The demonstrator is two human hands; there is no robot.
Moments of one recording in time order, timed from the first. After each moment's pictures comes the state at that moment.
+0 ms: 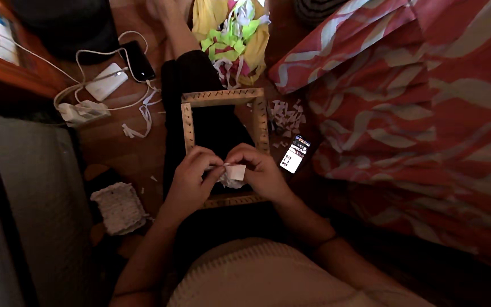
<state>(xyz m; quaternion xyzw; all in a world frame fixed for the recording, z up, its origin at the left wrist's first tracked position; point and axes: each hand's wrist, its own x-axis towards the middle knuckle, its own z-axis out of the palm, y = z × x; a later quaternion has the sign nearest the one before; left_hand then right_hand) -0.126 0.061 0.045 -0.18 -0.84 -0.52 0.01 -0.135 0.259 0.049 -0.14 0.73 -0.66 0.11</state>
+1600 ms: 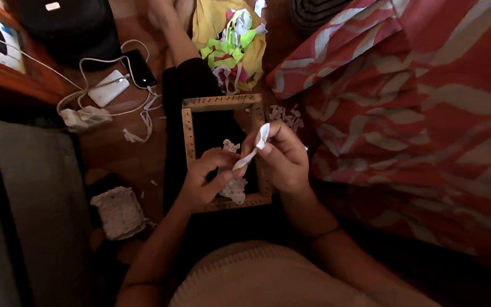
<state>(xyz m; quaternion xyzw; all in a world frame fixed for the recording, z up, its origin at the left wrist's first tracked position) -0.144 0.078 0.021 -0.28 -0.65 -0.70 0.03 -0.161 0.268 0.074 -0.24 0.57 -0.79 0.02</state>
